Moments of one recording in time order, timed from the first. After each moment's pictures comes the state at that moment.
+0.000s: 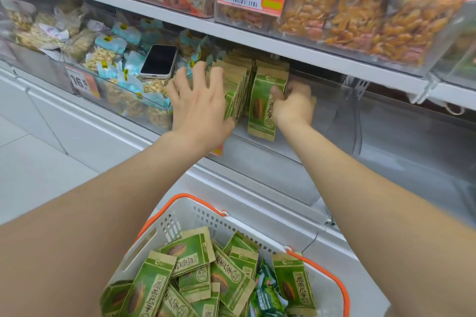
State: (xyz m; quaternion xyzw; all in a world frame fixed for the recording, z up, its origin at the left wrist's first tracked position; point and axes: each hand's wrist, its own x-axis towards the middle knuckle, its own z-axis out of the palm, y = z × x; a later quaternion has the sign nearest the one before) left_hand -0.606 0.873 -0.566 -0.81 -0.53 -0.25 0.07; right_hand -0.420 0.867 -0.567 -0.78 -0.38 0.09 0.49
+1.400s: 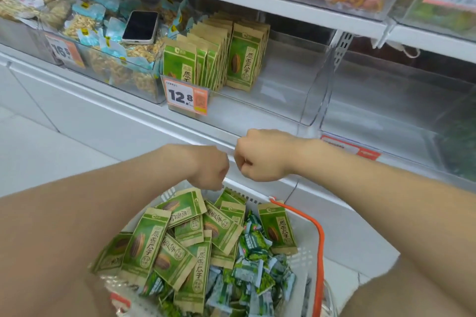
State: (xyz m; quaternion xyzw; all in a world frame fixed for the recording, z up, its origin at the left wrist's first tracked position) left_hand -0.610 0.789 -0.637 -0.91 -0.30 0.25 -0.11; right_hand -0.457 0.722 -0.594 -0.58 -0.80 0.09 -0.14
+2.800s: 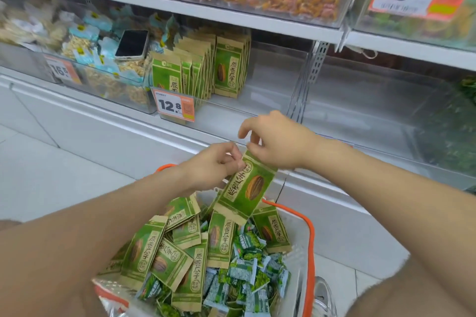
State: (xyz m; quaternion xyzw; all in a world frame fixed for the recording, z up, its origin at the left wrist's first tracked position) left_hand -0.599 0.753 -0.656 -0.74 -0.33 -0.12 -0.57; right_hand -0.420 0.684 -0.567 -0.65 -0.75 0.04 0.06
